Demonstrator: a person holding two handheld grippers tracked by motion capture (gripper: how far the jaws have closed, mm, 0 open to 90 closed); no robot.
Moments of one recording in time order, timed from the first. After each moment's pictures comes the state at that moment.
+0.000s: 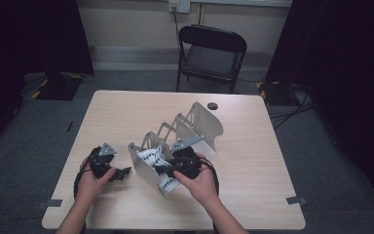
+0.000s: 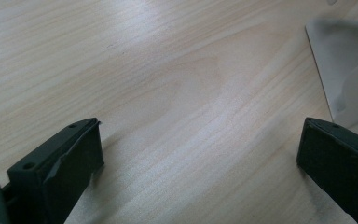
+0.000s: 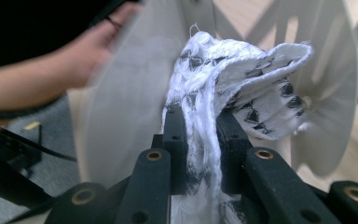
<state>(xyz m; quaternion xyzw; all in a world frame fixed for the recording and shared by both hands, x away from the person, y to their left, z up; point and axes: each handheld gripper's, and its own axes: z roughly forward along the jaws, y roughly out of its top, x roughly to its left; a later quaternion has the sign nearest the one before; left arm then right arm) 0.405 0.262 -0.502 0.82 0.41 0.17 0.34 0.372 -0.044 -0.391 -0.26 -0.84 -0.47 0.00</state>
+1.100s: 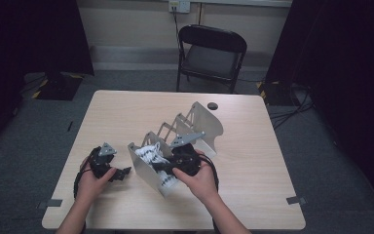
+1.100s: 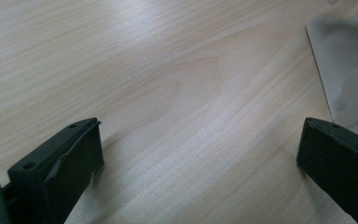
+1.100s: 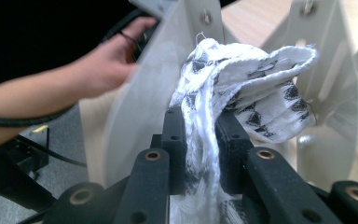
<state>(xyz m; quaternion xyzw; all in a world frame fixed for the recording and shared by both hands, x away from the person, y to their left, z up) 0.405 0.262 -0.502 0.82 0.41 0.17 0.34 0.373 -0.042 -0.387 -0.25 -0.84 -0.48 0.01</state>
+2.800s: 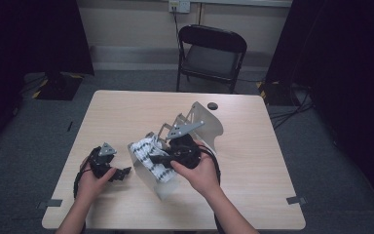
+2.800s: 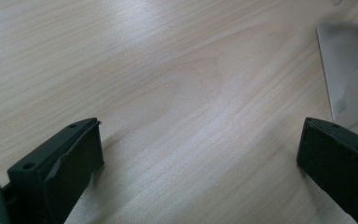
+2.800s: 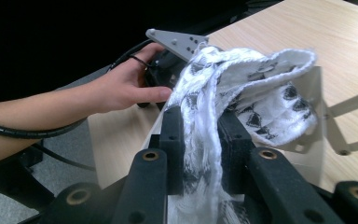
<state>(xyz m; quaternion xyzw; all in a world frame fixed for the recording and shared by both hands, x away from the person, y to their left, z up) 0.405 0.262 -0.502 0.82 0.42 0.17 0.35 0.370 -0.036 -0.339 -0.23 -0.85 -0.47 -0.01</state>
